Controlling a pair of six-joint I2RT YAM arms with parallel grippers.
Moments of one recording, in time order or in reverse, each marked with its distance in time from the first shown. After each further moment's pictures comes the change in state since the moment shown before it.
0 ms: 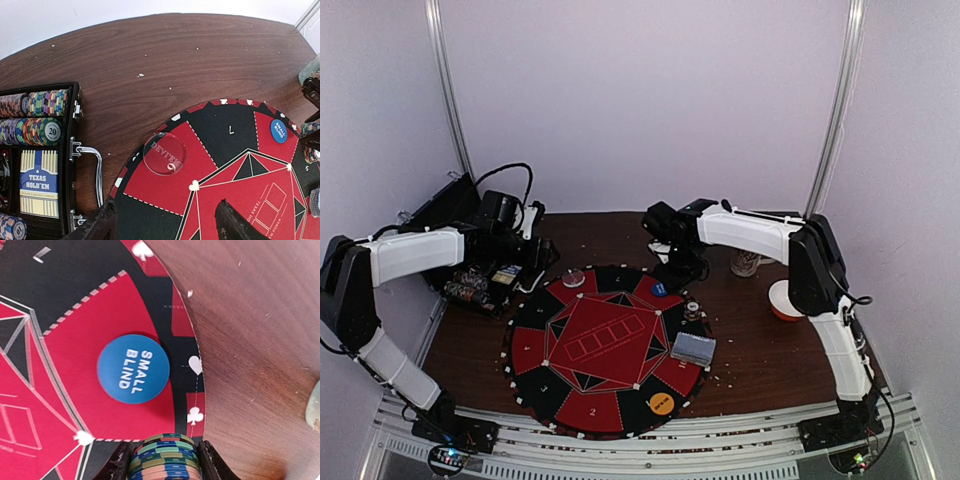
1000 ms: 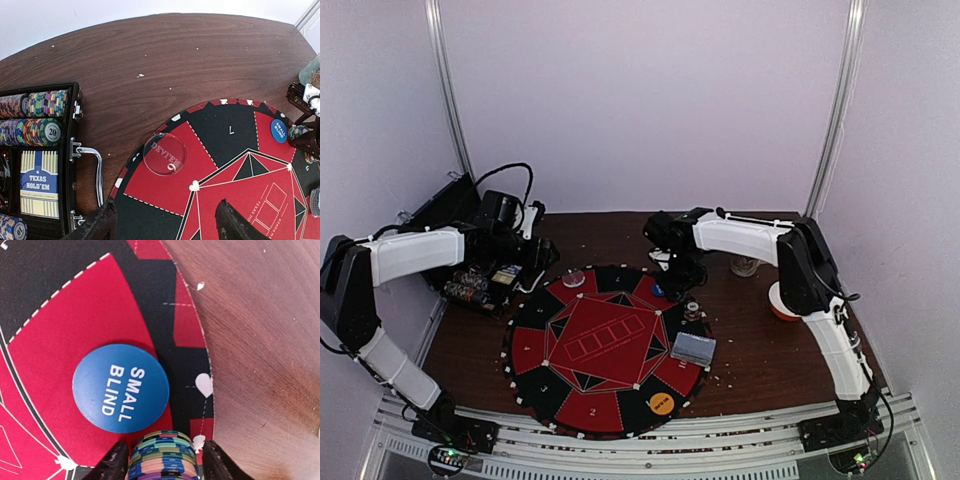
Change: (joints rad) left arm 0.000 0.002 0.002 0.000 0.000 0.003; right arm -0.021 0.075 0.008 0.024 -0.031 -0.035
